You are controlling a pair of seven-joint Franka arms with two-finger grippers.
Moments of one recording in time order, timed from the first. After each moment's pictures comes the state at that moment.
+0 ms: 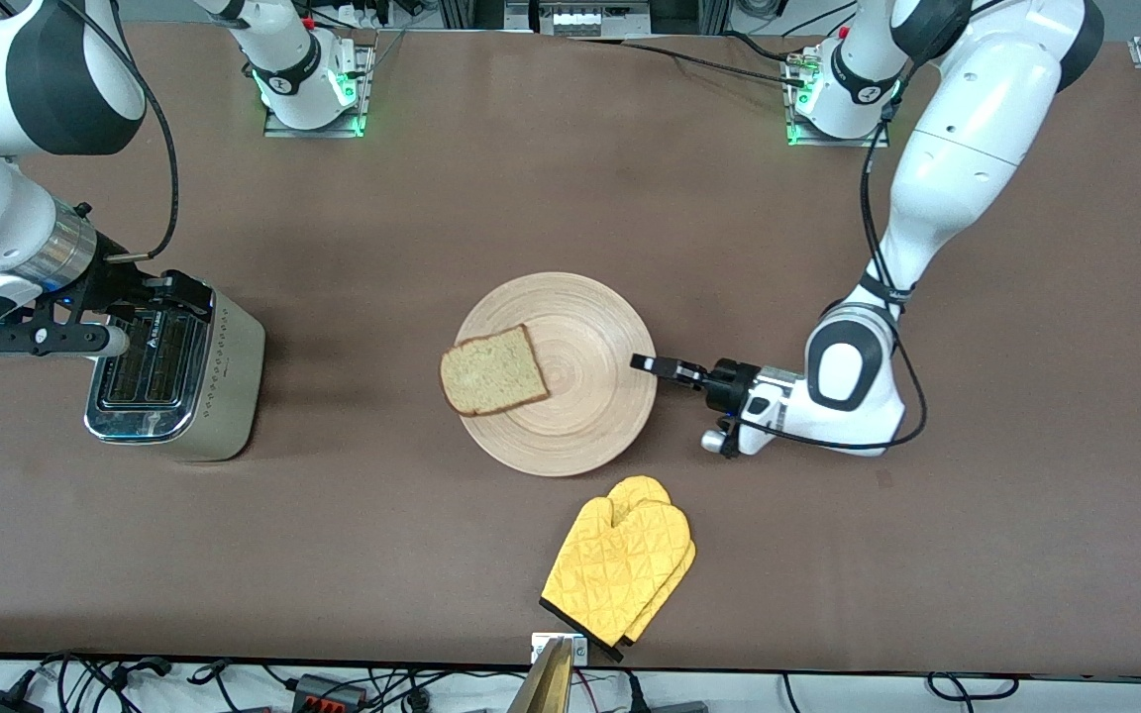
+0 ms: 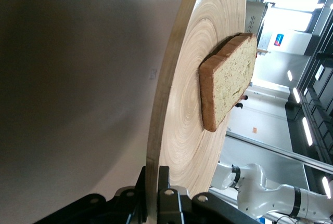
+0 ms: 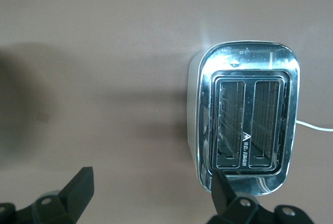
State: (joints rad) left arm -0.11 0.87 -0.25 -1.47 -1.10 1.83 0.44; right arm 0.09 0.14 0.01 -1.67 -0.01 1.79 0.10
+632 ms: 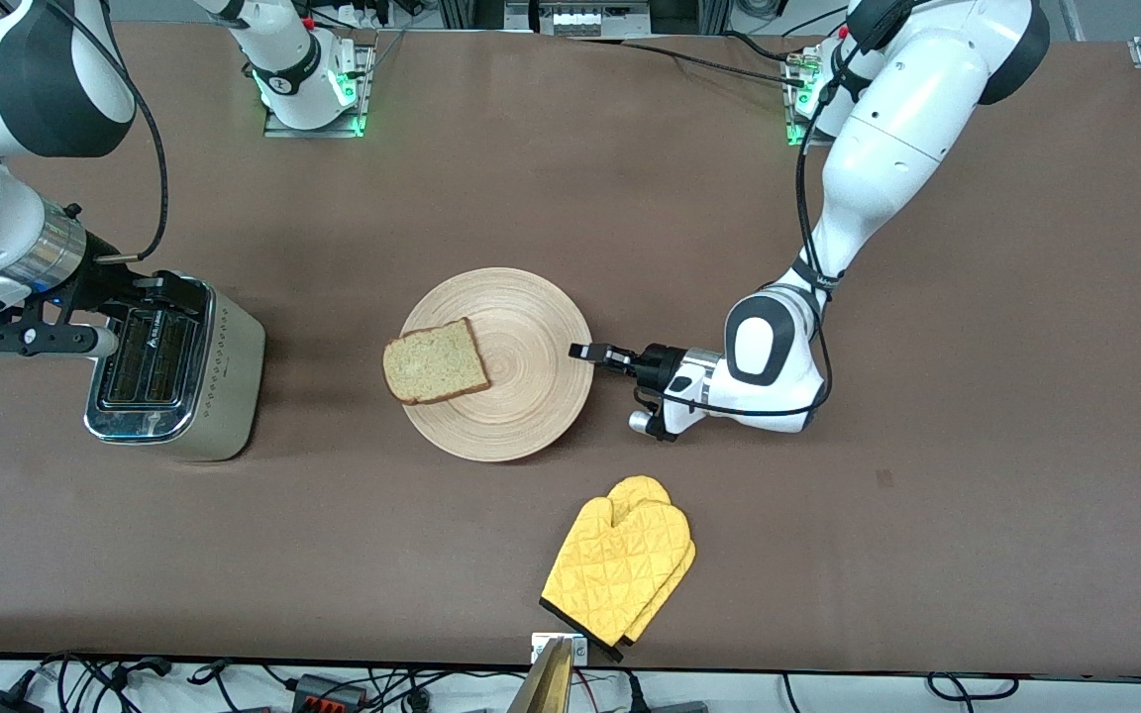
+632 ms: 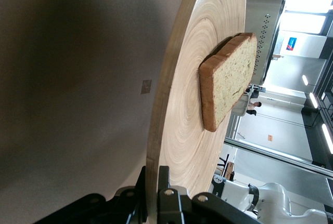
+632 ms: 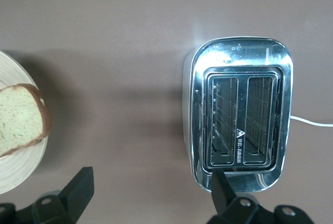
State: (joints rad) left arm -0.26 0.90 -0.25 -1.44 -1.17 2.00 0.43; right arm 0.08 0.14 0.01 -1.67 -0.01 1.78 0.10
